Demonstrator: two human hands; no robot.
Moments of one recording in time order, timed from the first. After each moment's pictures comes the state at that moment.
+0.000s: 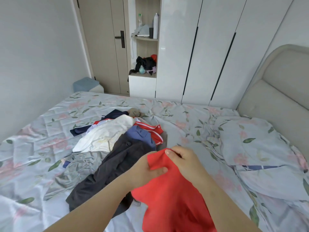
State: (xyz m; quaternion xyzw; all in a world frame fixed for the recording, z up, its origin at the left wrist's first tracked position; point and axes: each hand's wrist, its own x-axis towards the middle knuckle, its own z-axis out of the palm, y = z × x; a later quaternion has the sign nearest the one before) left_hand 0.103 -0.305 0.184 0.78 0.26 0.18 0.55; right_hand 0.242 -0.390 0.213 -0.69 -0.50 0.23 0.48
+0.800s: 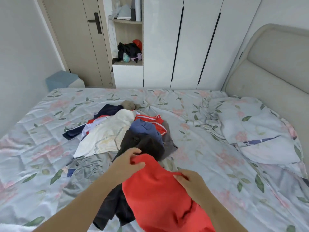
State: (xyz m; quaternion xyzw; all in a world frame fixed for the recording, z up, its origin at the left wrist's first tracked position) left_hand -0.012 -0.174 0.159 0.83 0.35 0.08 0.42; right_hand 0.140 -0.362 0.135 -0.83 -0.37 0.25 0.33
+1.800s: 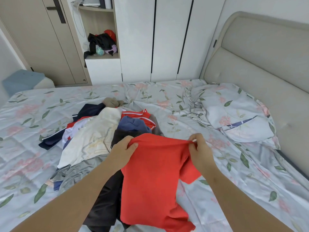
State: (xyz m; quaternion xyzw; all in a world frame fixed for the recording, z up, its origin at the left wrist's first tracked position) left_hand 0.015 -0.122 0.159 0.85 0.29 0.08 0.43; right_hand 0.149 -0.328 0.173 -0.87 -0.22 0.09 0.43
